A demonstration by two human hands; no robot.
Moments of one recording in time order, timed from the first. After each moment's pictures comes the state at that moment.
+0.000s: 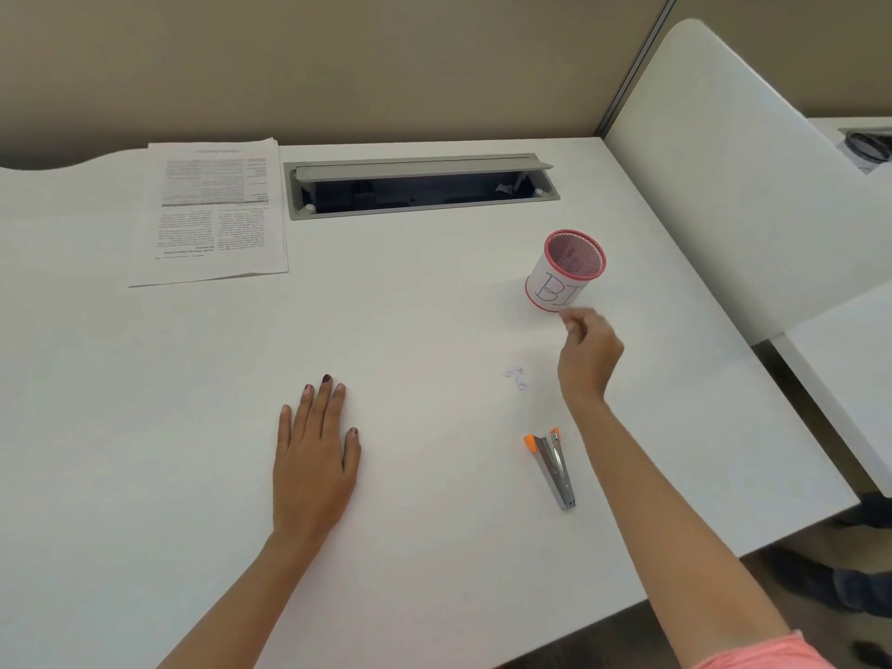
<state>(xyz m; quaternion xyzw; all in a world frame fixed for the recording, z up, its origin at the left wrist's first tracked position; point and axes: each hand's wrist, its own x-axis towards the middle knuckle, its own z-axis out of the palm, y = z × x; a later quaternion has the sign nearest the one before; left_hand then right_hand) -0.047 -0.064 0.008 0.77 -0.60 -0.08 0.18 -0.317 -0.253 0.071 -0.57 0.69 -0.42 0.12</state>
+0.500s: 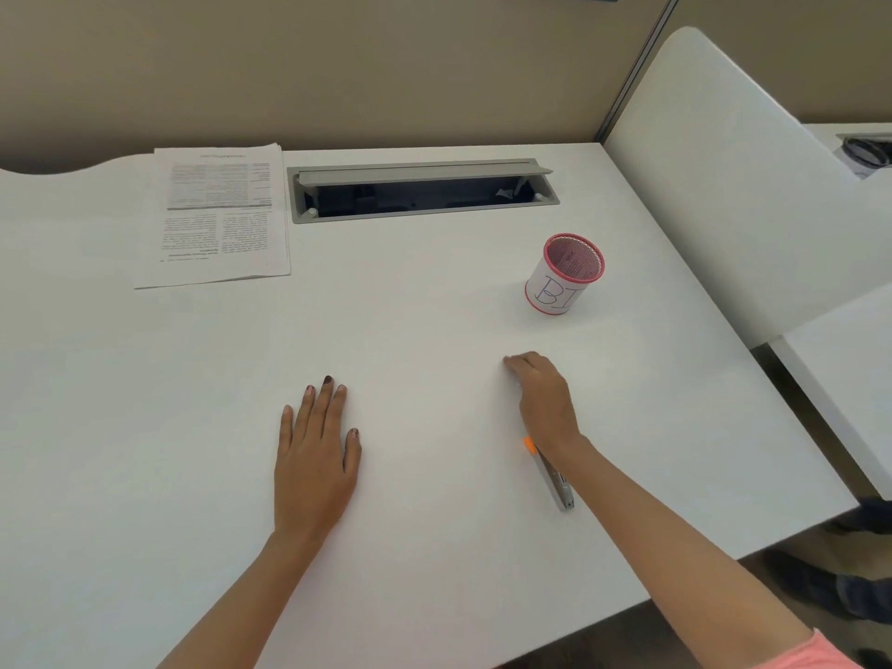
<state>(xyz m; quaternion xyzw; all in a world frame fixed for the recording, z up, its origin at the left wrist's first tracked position) -0.047 -0.063 0.008 0.77 -0.60 -0.08 0.18 -0.304 -0.204 0.038 -0.78 0.58 -0.19 0.12</state>
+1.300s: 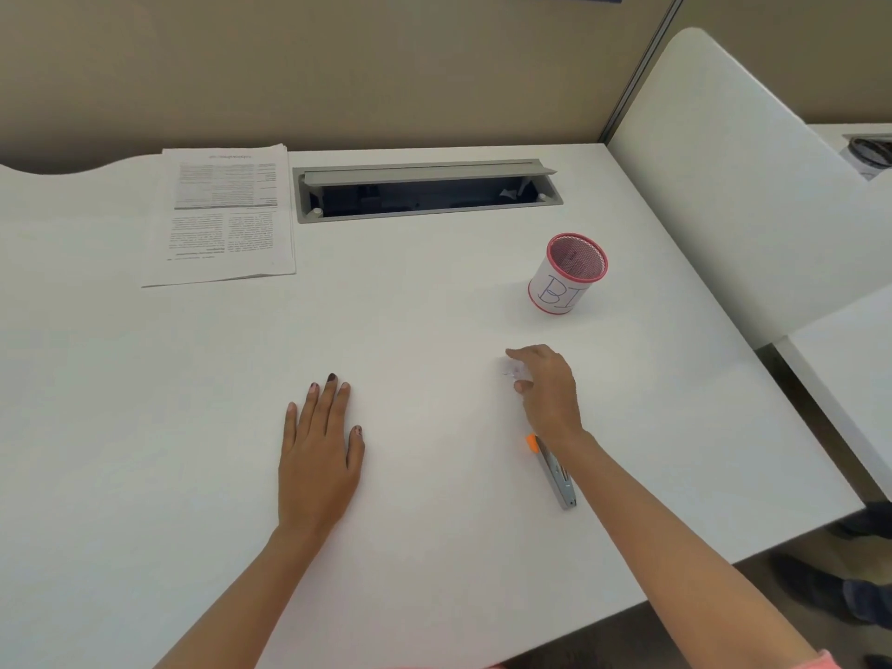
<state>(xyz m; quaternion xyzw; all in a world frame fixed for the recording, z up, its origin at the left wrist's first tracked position) -0.047 -0.063 0.008 0.77 -0.60 -0.08 0.18 -0.297 -0.202 0.059 -0.72 0.63 -0.21 0.20</state>
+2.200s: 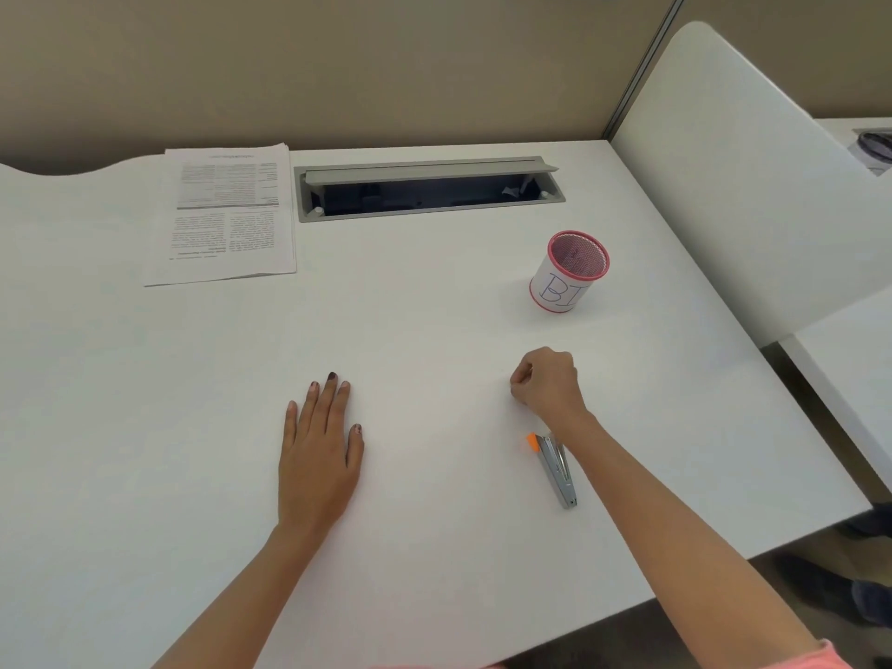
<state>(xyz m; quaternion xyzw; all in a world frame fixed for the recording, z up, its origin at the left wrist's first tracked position) -0.047 -0.063 0.007 0.77 -0.60 -0.08 0.18 -0.295 -0.222 0.068 -0.69 0.68 -0.09 0.23</state>
